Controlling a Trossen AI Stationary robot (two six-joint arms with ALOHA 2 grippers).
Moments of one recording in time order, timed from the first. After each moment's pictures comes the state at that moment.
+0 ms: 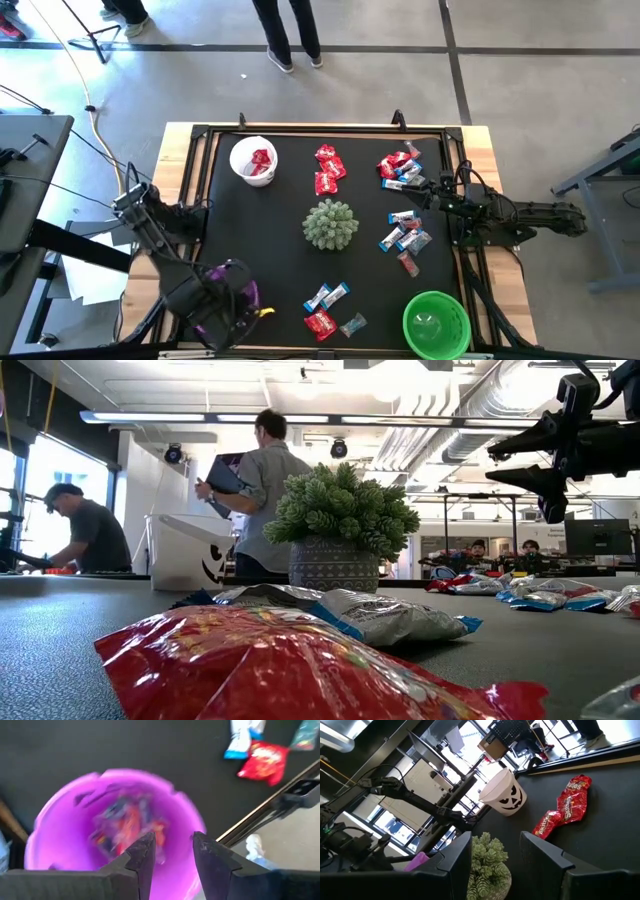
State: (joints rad) left arm -0.85 1.77 1.74 -1.45 -0.24 -1.73; right arm -0.07 0.06 0.01 0.05 0.23 0.80
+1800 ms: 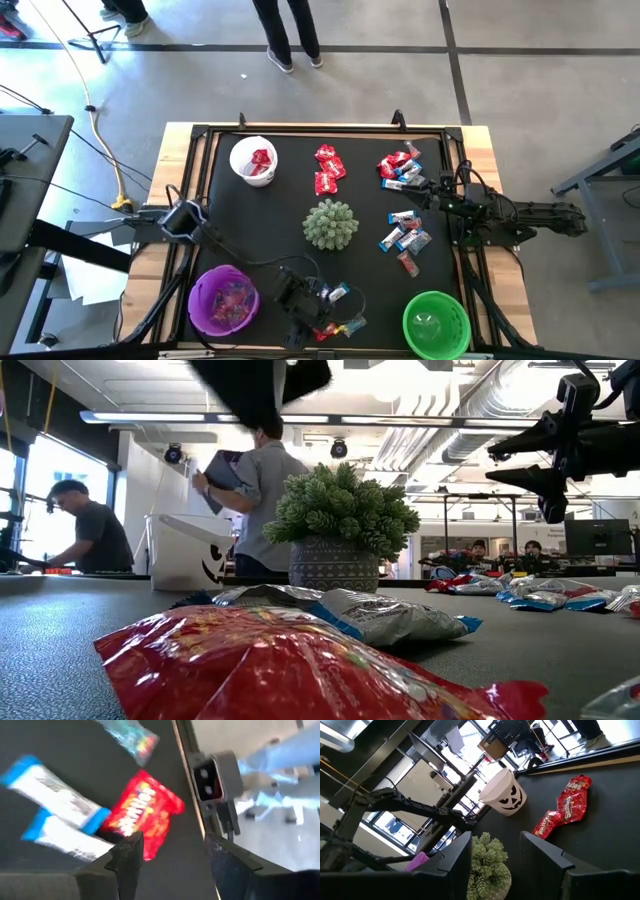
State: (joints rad) left arm -0.57 2.12 1.74 -0.72 0.11 -0.32; right arm -0.07 0.06 0.01 0.06 0.23 0.80
